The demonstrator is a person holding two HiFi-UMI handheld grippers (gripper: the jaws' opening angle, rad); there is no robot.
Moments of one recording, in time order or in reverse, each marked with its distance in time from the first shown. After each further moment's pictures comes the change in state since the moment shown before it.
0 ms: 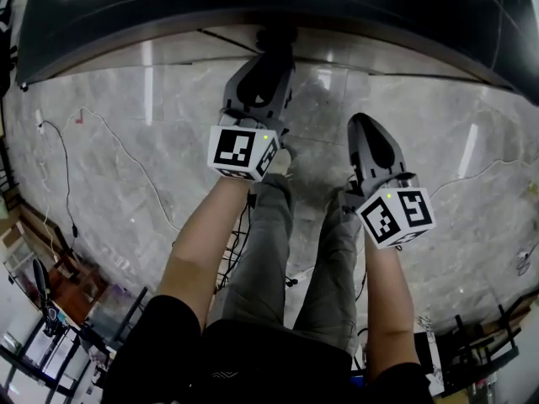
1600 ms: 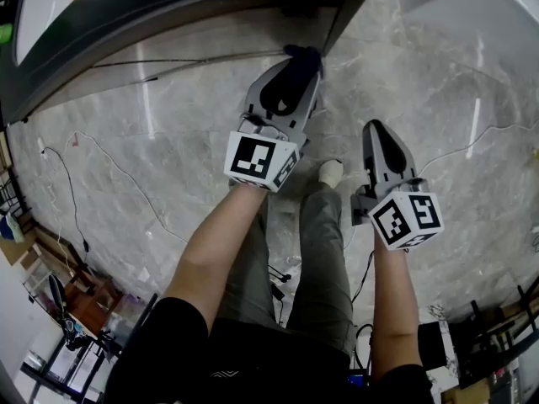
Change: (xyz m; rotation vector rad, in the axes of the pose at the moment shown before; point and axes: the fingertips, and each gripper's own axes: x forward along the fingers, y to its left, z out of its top) left arm 0.066 -0.229 -0.017 -0.026 -0.007 -0.202; right arm -0.145 -0.162 0.018 0.070 -0.039 -0.143
